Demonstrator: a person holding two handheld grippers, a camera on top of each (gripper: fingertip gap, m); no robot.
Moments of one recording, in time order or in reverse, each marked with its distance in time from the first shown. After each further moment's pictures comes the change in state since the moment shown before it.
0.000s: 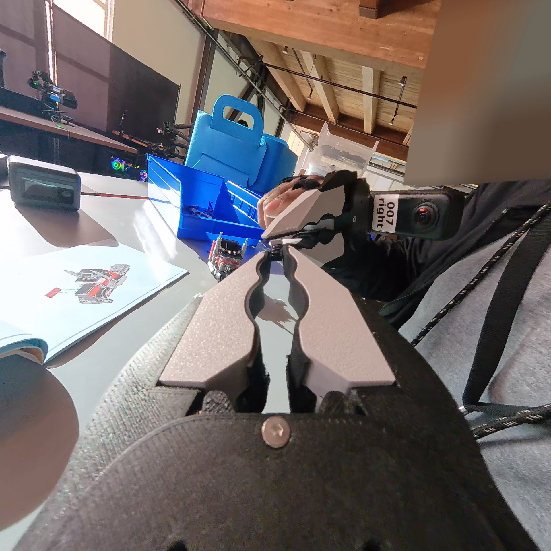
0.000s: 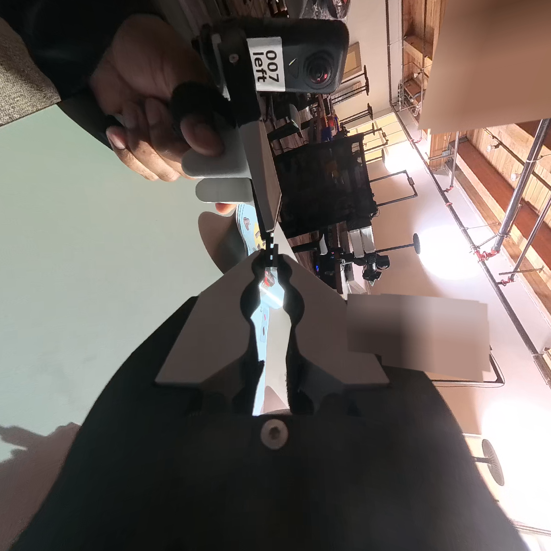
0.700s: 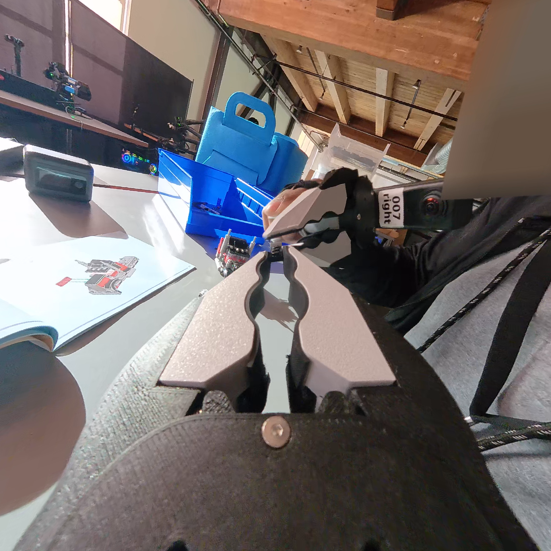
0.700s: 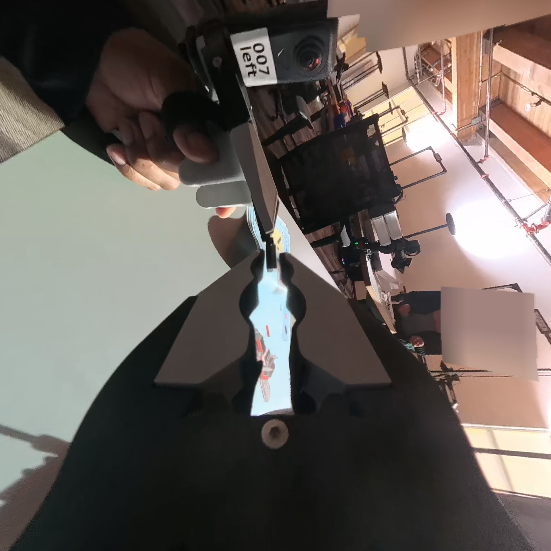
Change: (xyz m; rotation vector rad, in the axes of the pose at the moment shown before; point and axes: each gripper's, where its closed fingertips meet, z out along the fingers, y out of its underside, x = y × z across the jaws) left arm -0.008 0.000 0.000 -0.003 -0.039 -0.031; right arm -0.002 0.005 0.003 -0.009 -0.043 0.139
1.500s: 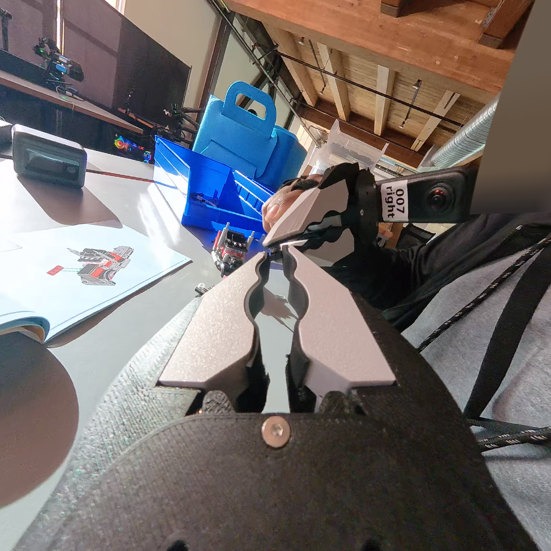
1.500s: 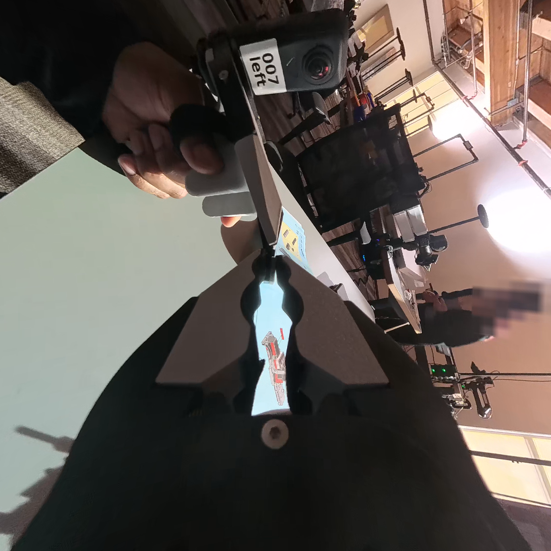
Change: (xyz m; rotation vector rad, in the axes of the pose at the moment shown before) left arm -0.002 0.003 0.001 -0.021 0.005 -0.046; right arm -0.005 -0.001 0.006 -0.007 -0.064 0.057
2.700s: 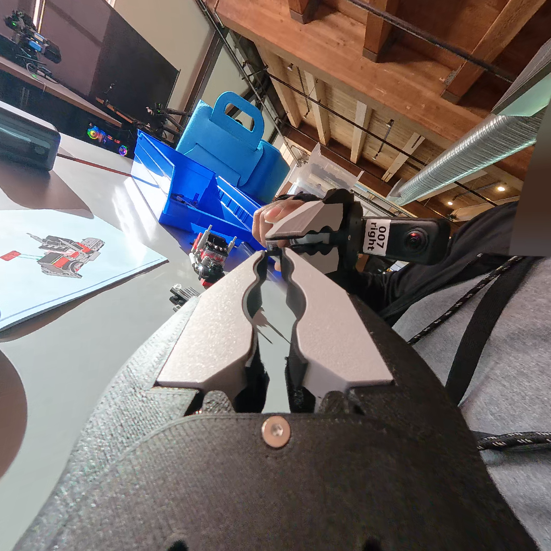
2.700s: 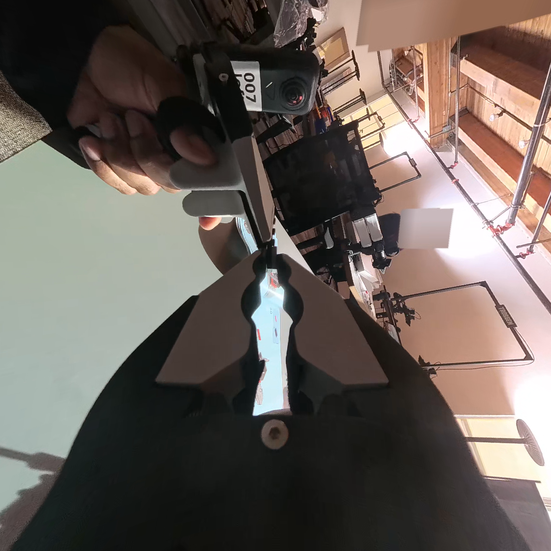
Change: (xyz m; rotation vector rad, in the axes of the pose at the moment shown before) left arm 0.006 -0.003 0.001 0.049 0.058 -0.131; right arm 0.006 -0.003 -0.005 0.015 0.131 -0.082
